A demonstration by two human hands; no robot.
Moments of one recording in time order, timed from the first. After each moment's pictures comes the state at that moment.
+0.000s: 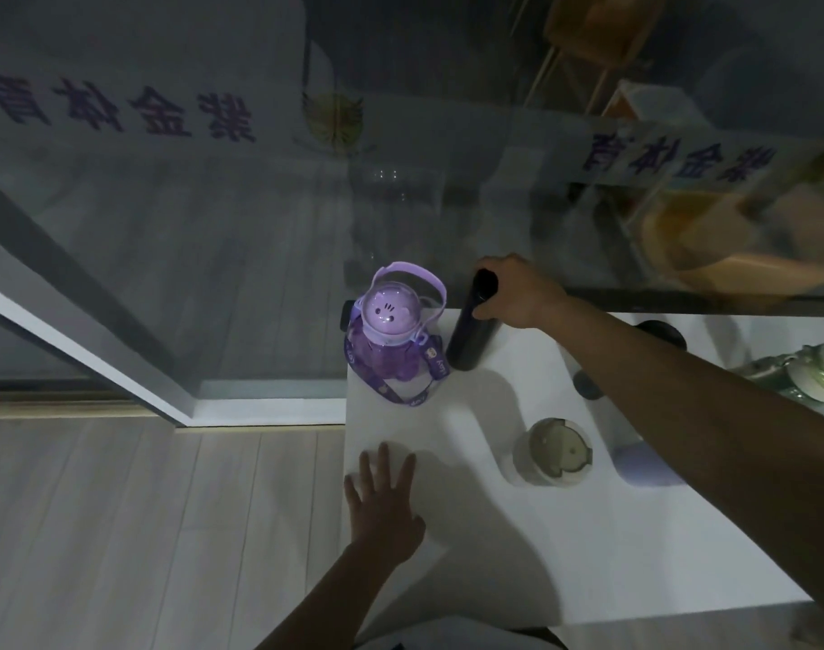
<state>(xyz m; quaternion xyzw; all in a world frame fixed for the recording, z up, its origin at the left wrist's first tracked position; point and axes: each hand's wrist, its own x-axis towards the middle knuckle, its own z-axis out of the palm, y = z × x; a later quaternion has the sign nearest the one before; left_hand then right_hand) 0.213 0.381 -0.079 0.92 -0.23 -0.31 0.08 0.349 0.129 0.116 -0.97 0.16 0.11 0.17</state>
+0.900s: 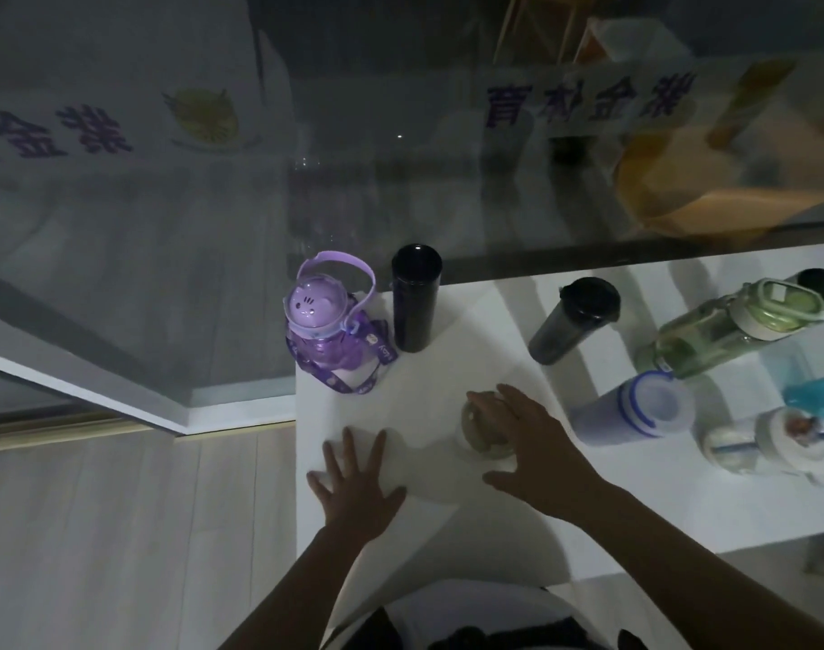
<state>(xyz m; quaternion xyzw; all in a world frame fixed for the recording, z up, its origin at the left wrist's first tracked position) 0.208 0.341 -0.086 0.94 -0.17 -0.30 0.05 0.114 0.107 0.039 -0.94 0.12 0.13 0.29</state>
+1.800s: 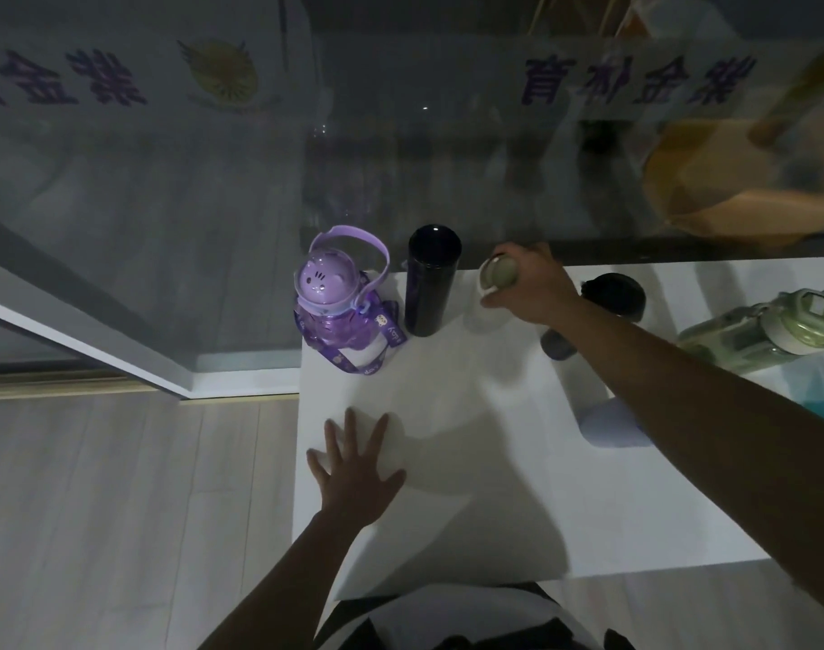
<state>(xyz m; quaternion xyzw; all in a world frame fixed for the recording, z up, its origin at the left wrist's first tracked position) 0.202 0.344 -0.092 0.94 -0.18 -0.27 0.07 0.292 0.025 0.058 -0.94 0.24 0.07 0.25</state>
